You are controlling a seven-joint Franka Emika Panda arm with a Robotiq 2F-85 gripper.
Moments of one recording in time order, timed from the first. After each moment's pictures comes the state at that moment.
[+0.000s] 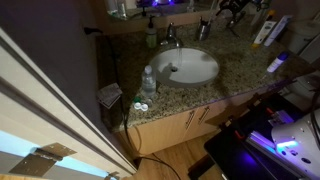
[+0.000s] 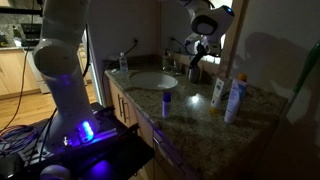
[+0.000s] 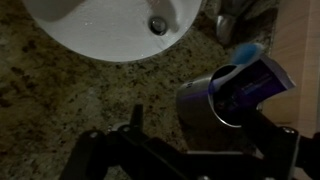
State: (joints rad) arm -0.23 0.44 -0.24 -1.70 0.77 1.98 0.55
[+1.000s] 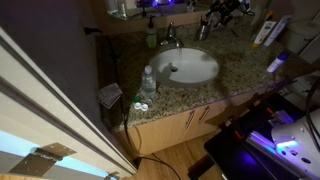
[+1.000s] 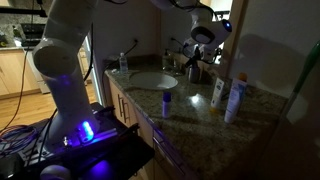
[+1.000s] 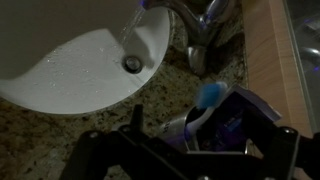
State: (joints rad) arm -0.24 0.54 -0.19 -1.64 0.97 1.93 0.62
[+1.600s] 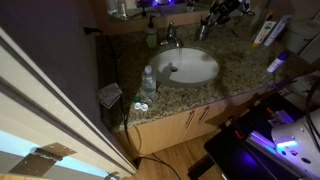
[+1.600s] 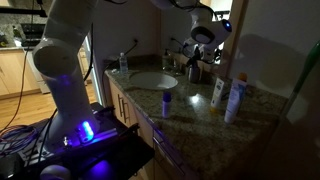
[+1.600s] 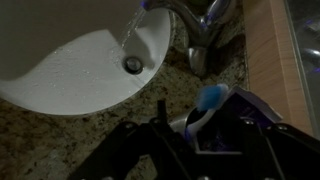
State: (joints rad) arm -0.24 0.54 -0.19 -1.64 0.97 1.93 0.62
